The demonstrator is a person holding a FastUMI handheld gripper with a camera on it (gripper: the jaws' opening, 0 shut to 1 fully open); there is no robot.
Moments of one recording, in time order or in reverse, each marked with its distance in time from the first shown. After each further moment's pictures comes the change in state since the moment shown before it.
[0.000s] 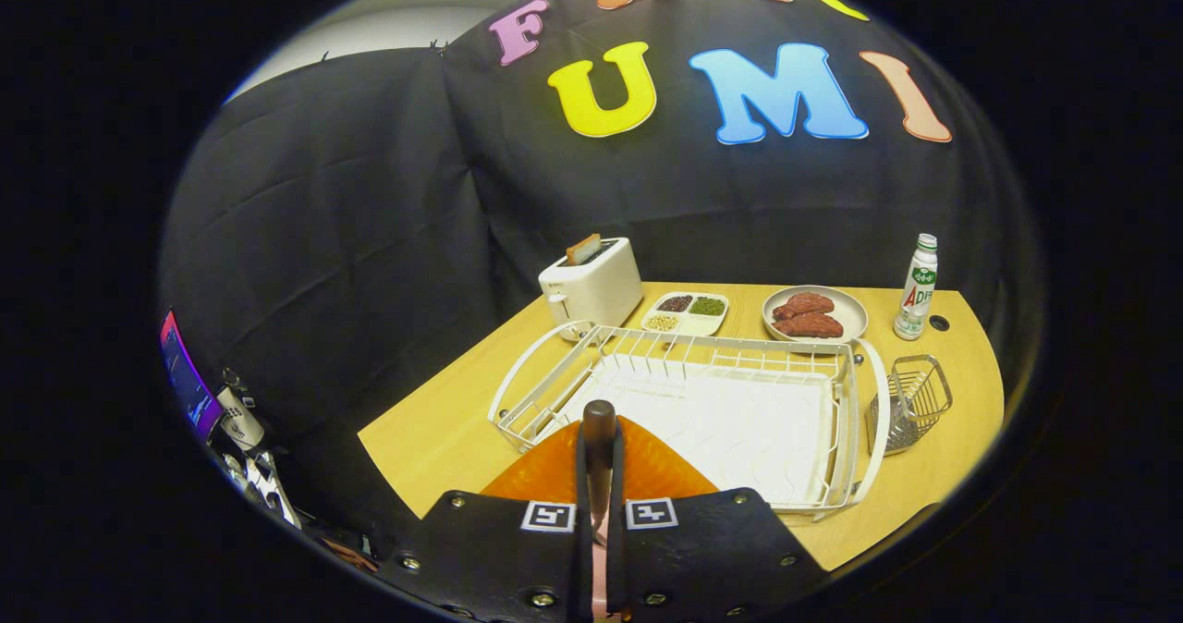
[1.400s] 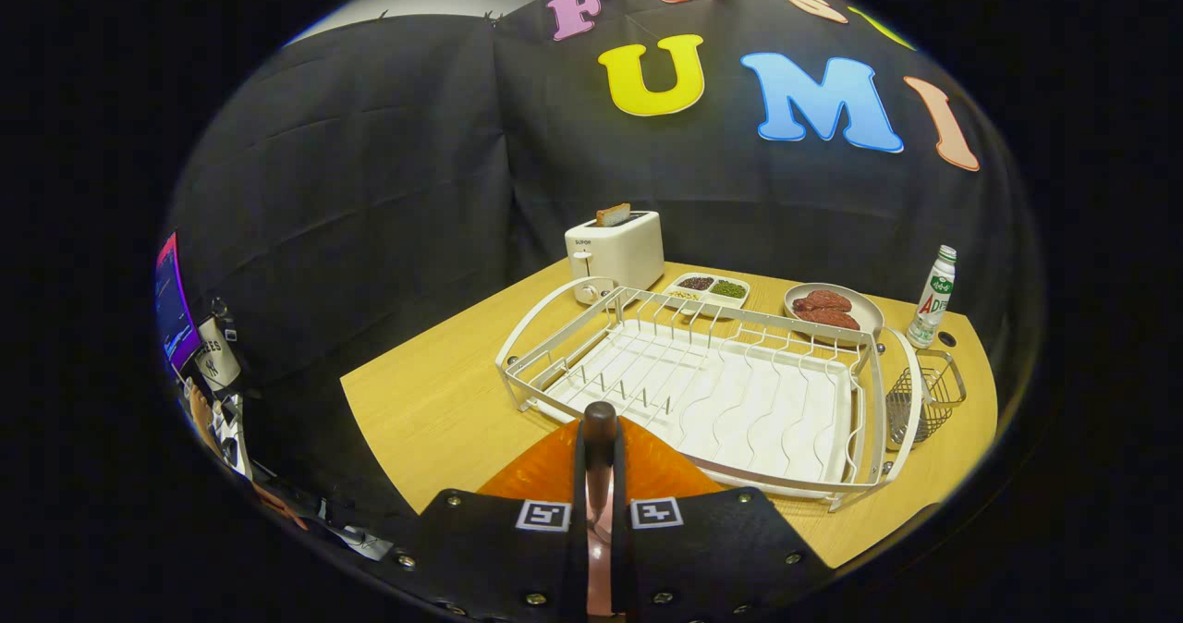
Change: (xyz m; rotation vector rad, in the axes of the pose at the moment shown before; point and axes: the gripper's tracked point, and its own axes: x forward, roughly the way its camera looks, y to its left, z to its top) arm 0.005 0.014 -0.048 -0.148 0.021 -0.017
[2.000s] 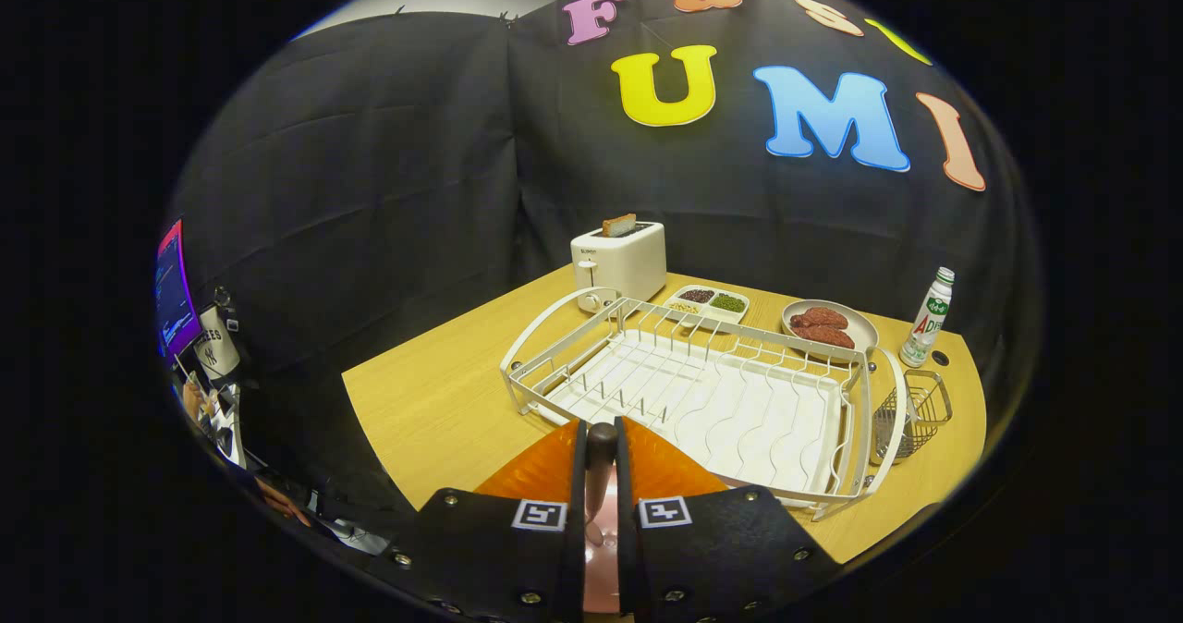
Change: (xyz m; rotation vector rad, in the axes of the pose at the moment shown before) arm -0.011 0.002 0.015 -0.043 -0.025 0.004
